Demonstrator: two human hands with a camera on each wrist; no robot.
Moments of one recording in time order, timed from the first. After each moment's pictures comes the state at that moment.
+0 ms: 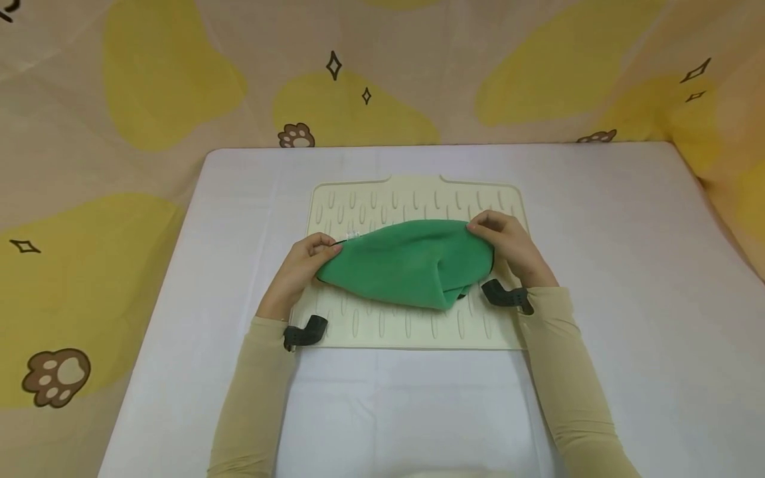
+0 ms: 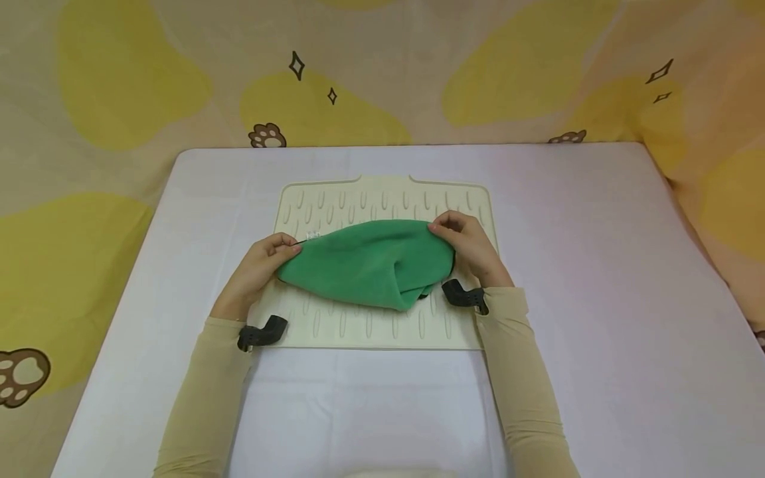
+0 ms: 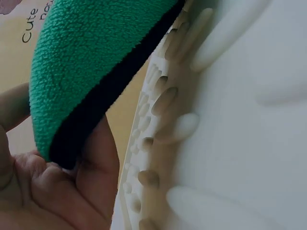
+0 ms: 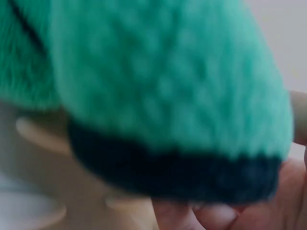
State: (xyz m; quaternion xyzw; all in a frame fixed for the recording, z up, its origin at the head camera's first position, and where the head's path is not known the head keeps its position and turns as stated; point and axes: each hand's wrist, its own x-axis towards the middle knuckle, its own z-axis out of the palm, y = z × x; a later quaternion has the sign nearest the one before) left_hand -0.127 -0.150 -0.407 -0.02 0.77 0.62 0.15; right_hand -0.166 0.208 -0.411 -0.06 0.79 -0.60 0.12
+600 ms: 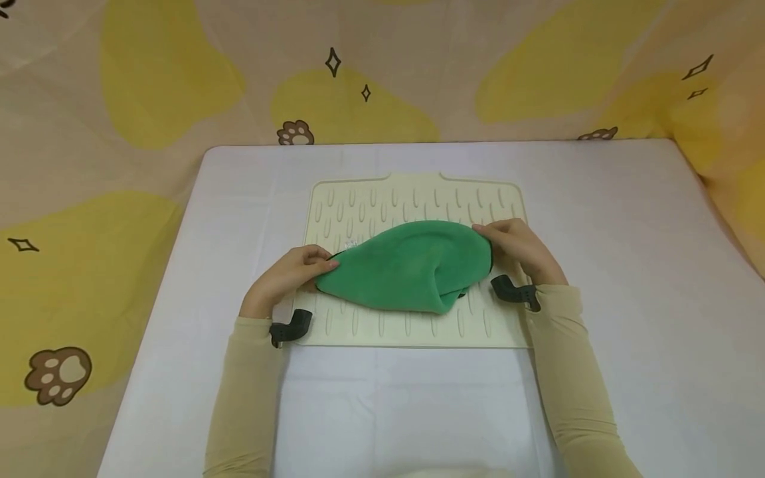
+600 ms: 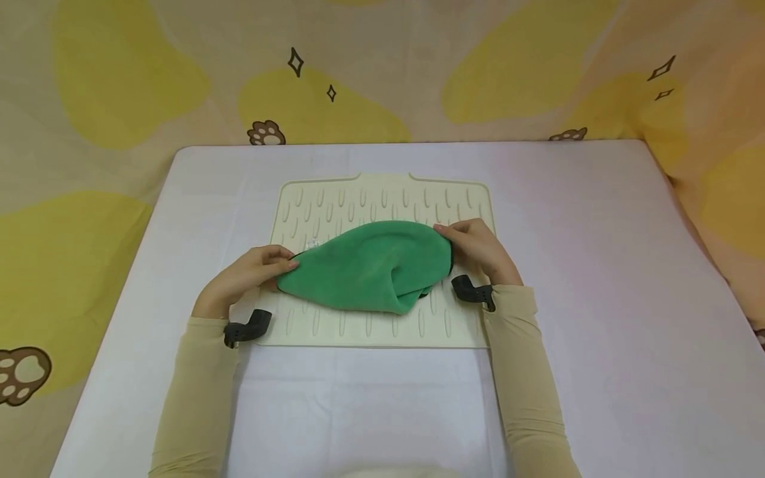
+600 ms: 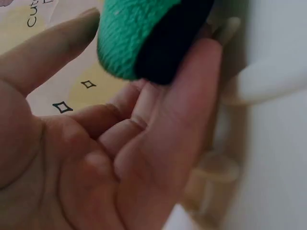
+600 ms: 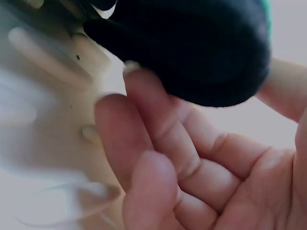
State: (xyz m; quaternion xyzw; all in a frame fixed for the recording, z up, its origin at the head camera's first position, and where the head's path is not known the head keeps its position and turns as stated) left_hand -0.122 -0.173 -0.398 0.02 0.82 0.50 0.28; right_hand -0.166 0.225 -0.403 -0.03 0.85 -0.49 0.19
